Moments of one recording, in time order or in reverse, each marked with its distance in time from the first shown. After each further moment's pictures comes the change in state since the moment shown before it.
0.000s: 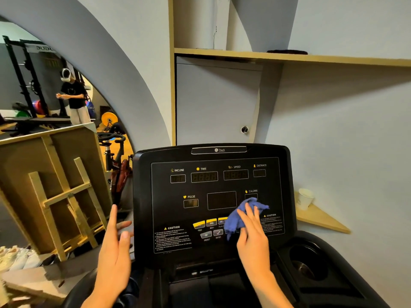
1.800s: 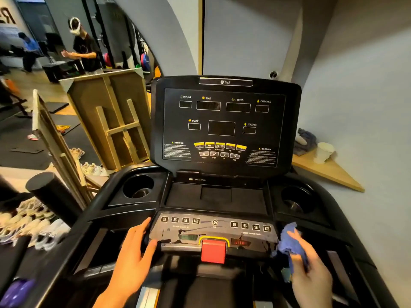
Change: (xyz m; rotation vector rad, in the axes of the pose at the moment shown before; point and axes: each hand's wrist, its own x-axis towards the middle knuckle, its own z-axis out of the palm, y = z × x) left_hand -0.286 0.039 0.012 0.315 -0.133 -0.249; right_hand -0.175 0.087 -0.232 0.146 -0.192 0.297
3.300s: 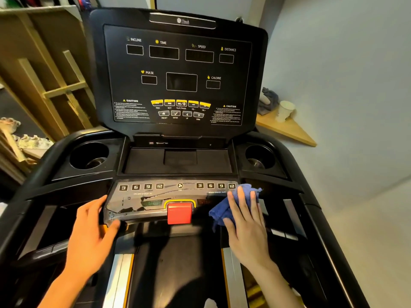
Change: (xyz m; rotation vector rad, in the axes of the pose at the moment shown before) left_hand -0.005 -0.019 0.011 0.200 -0.012 0.012; right_hand -0.018 0.037 0.032 -0.820 -0.314 -0.355
